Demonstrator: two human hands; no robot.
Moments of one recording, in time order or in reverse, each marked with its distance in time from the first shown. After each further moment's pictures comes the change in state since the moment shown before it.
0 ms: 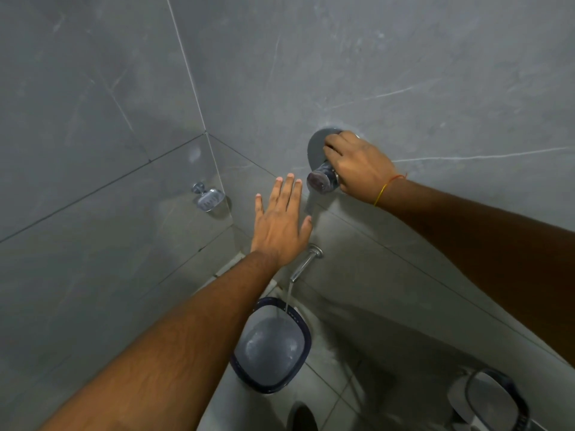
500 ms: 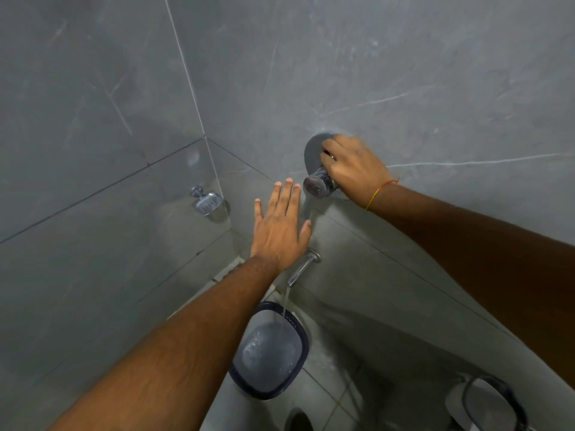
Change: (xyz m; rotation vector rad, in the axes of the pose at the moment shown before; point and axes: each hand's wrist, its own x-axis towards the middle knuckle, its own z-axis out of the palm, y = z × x) left_hand 0.001 0.006 0.005 0.020 0.005 -0.012; right_hand 0.001 -0.002 0.003 -0.096 0.136 -0.036
